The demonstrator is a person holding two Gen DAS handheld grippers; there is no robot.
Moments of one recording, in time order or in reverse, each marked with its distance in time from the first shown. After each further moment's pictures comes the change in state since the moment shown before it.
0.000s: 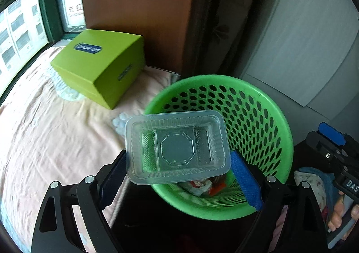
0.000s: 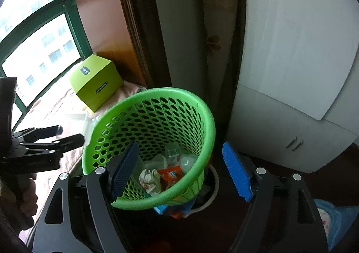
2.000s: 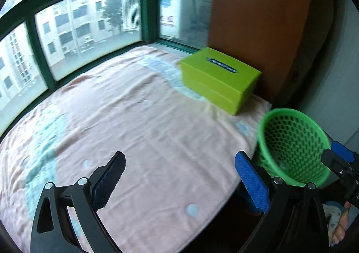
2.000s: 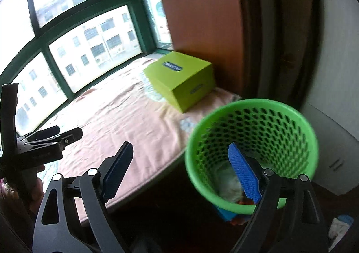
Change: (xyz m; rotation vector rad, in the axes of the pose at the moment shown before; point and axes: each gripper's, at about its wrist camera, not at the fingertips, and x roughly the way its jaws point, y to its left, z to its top) left arm -0.132 0.167 -0.078 -0.274 -0.191 0.328; right arm -0.014 0.176 -0.007 -0.159 -0.037 0.282
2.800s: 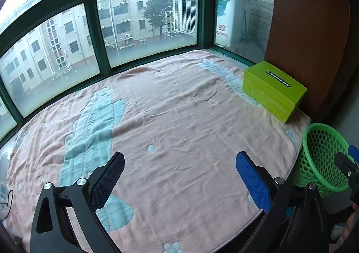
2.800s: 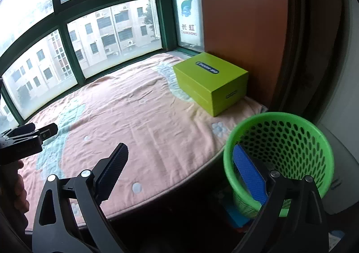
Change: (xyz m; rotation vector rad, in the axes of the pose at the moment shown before) left arm -0.044 0.092 -0.034 -0.143 -0.042 0.209; right arm 0.016 0.073 -0.006 -0.124 -0.009 0.016
